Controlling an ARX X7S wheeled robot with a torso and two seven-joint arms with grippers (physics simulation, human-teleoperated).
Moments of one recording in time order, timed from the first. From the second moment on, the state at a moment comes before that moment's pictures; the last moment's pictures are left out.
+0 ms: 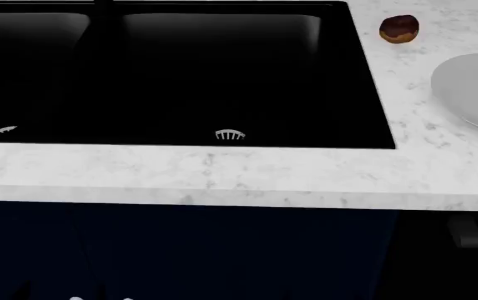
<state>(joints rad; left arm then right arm) 0.00 0.00 0.00 0.00 0.00 0.00 0.00 0.00 0.00 0.00 0.00 0.00 0.00 0.00</state>
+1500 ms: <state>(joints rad) -0.03 -0.10 0.12 -0.02 -0.14 -0.01 -0.13 0.03 0.11 -0.13 0.02 0.12 0.01 0.13</state>
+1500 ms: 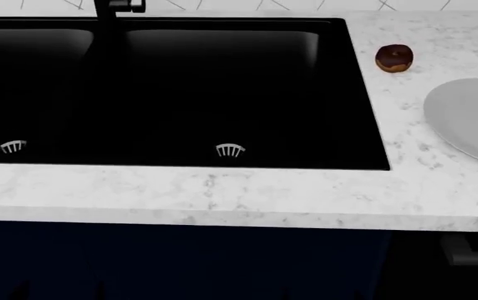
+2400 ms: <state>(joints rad) -0.35 -0.36 -0.23 0.85 -0.71 -1.02 -0.38 0.40 0.35 0.19 -0.99 0.47 1.24 0.19</state>
